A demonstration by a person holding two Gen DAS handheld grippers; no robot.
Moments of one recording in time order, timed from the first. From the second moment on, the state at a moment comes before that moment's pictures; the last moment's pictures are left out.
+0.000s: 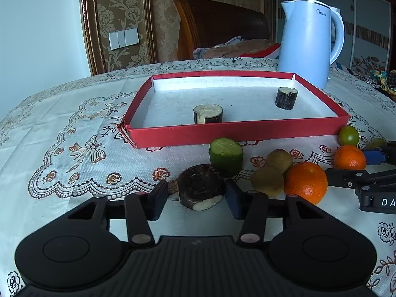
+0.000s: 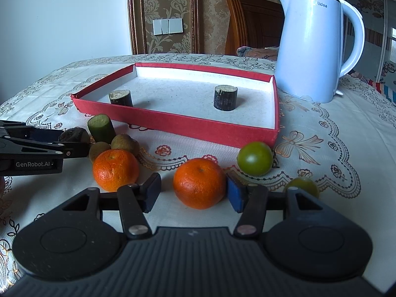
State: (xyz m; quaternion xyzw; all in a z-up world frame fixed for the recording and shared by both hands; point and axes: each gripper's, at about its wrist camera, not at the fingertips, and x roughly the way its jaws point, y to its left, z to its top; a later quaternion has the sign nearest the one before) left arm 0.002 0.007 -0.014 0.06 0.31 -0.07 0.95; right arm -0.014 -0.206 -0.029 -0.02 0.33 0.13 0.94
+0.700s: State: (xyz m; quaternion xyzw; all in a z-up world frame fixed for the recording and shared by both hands) left arm -0.002 0.030 0.003 -0.01 0.26 -0.05 0.96; right arm -0.028 -0.216 -0.018 0.00 0.27 0.12 0.95
